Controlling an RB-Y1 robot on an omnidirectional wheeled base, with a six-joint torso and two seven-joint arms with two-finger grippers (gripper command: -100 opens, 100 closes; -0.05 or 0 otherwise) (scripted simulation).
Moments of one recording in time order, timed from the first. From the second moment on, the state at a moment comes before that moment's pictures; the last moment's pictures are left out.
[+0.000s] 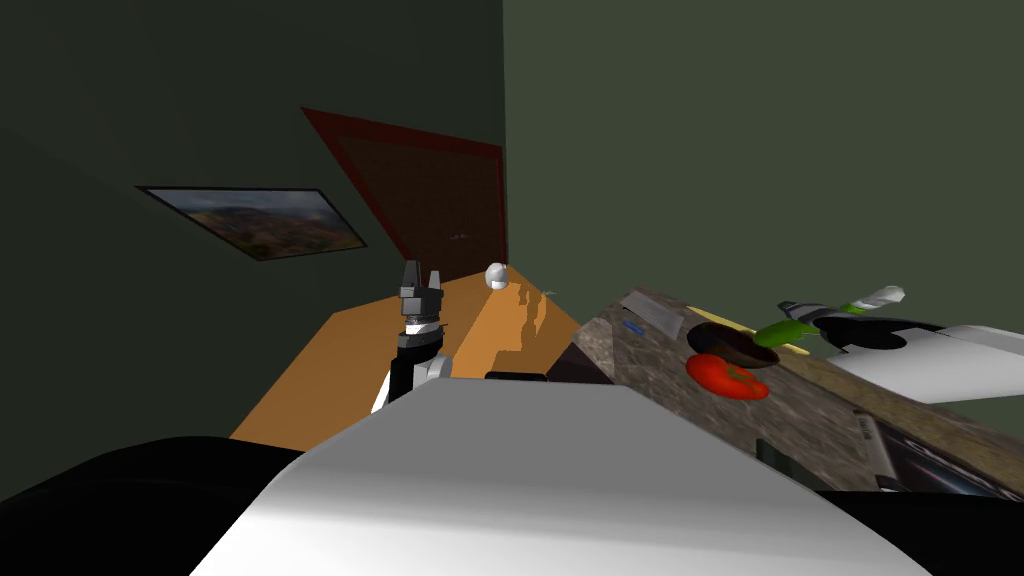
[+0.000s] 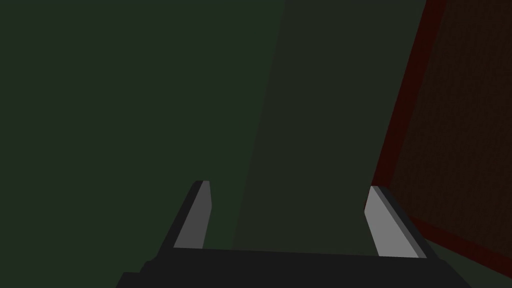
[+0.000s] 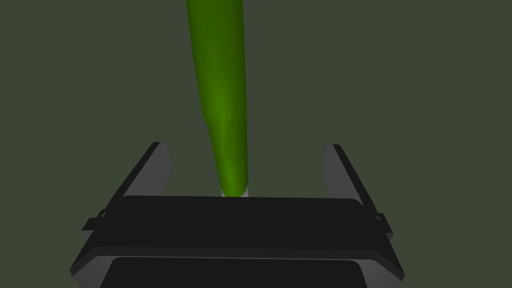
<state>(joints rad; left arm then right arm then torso) 0.54 0.04 -0.06 -2.37 0.00 -0.47 -0.10 0.51 -1.46 -0.24 -1.22 -0.14 0.43 0.02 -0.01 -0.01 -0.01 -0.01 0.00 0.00</state>
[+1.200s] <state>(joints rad) 0.54 0.04 -0.06 -2.37 0.00 -0.47 -0.10 0.59 -1.64 -0.30 -1.35 -0.28 0.52 -0.01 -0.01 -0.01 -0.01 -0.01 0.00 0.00</state>
